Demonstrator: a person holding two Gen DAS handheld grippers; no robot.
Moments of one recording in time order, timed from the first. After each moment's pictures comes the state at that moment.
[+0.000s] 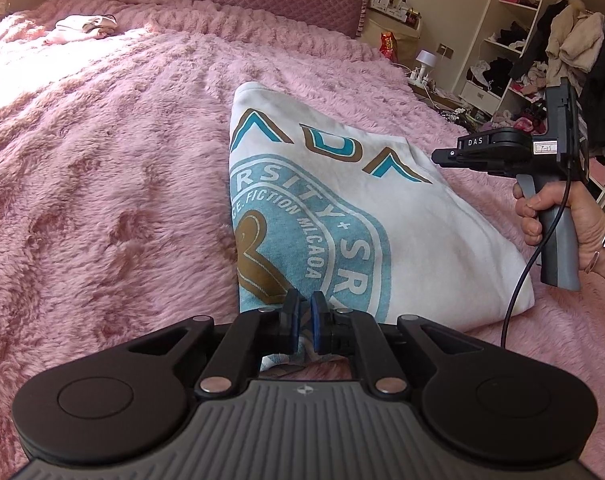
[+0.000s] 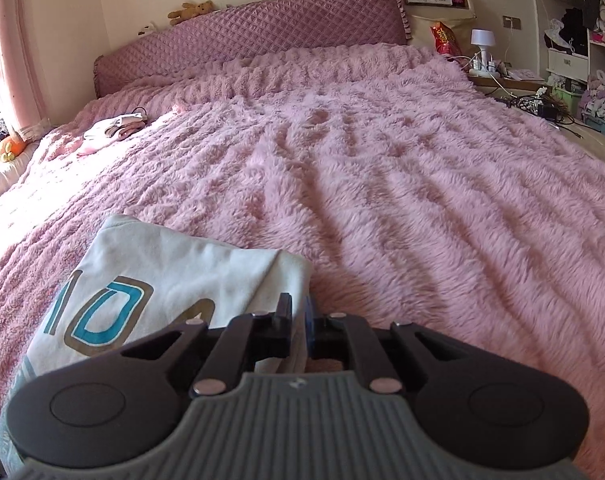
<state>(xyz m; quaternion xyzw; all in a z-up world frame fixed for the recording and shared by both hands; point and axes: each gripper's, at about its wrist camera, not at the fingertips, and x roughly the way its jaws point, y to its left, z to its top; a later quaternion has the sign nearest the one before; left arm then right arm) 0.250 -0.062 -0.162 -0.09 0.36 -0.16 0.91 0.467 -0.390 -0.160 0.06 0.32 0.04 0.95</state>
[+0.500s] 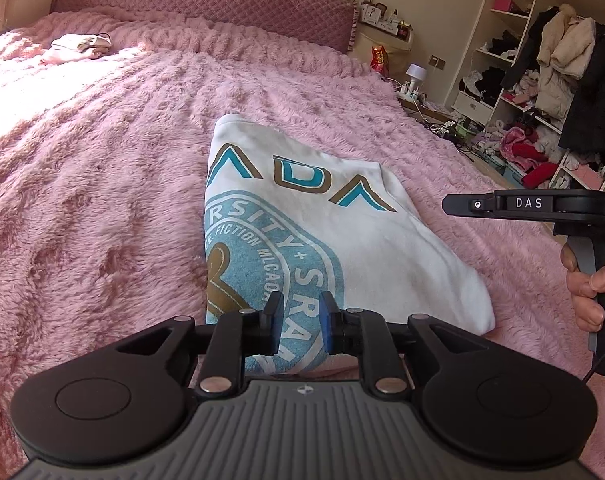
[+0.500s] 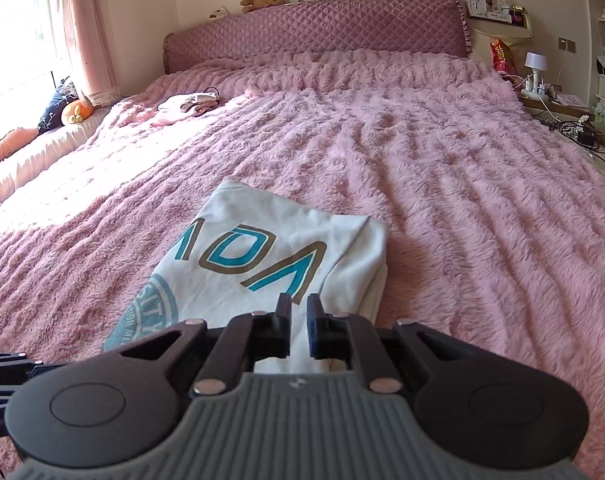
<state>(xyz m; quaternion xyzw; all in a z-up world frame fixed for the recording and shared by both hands) 0.241 -0.079 -0.131 -0.09 0.35 -0.16 0.92 0.357 -0.358 -0.111 0.03 0.33 0.12 0.94</state>
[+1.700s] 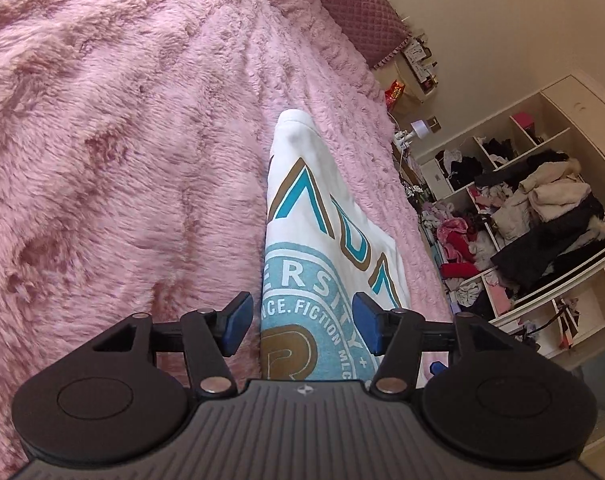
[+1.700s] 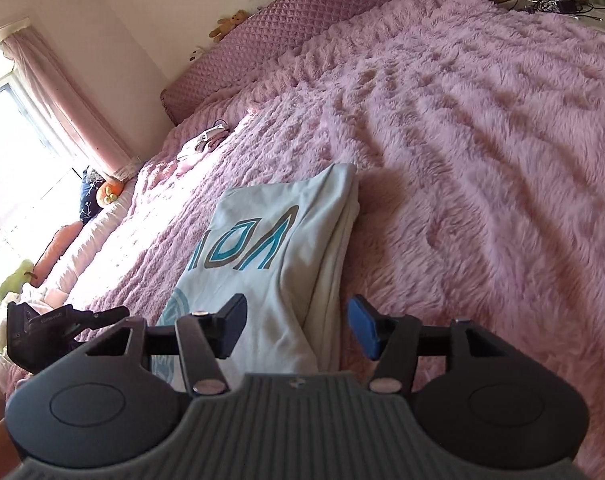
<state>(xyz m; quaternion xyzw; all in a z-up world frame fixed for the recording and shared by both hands) 0.360 0.043 -0.191 -0.38 0.40 -0.23 0.80 0.346 -0.453 -0.165 0.26 0.34 0.17 0.89</state>
